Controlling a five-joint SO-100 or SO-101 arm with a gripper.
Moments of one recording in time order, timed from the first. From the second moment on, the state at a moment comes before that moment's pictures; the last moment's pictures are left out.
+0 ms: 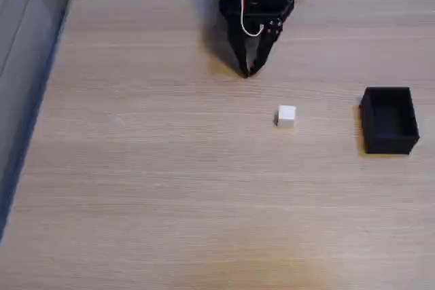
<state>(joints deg) 4.0 190.5 177.2 76.9 -91.5</state>
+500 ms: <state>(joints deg) 2.9 190.5 177.2 76.9 -91.7</state>
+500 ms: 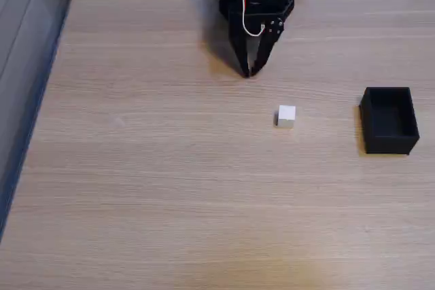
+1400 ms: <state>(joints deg) 3.5 190.5 177.2 76.9 -91.7</state>
